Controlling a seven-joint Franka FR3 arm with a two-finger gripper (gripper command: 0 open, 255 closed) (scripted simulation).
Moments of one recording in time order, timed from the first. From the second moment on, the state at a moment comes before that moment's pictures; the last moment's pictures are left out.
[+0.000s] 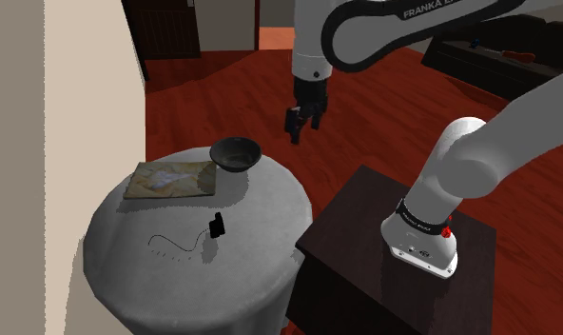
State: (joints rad) arm 0.10 -0.52 0.25 -2.54 0.09 1.97 0.31
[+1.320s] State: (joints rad) arm 0.19 0.22 0.46 -2.29 -0.14 2.45 0.83
